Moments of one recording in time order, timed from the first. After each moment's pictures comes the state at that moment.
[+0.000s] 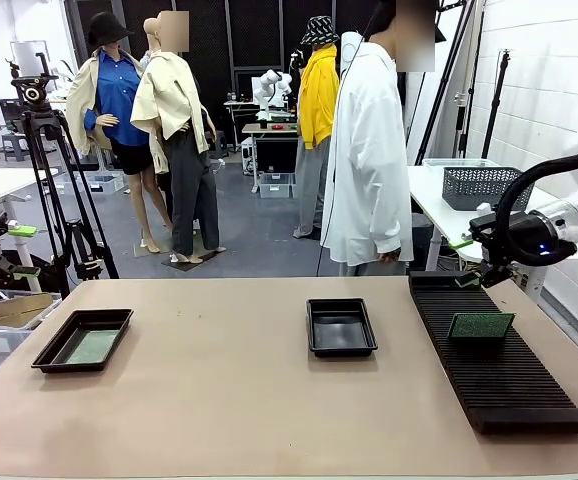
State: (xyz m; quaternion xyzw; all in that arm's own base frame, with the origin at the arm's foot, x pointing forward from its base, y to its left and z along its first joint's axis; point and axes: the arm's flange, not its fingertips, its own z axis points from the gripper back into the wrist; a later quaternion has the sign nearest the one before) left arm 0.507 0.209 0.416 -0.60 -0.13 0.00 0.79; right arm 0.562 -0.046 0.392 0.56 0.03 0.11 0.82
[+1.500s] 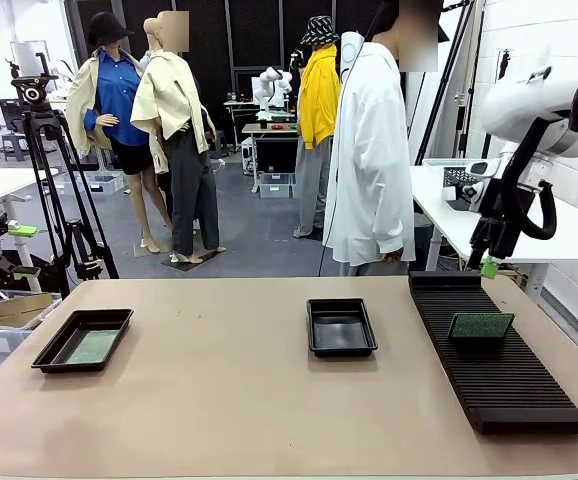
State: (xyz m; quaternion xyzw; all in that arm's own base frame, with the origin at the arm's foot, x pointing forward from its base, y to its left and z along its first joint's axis) left arm 0.507 0.209 0.416 -0.60 -0.13 0.00 0.79; right arm 0.572 0.005 0.465 0.20 0.00 0.62 0.76
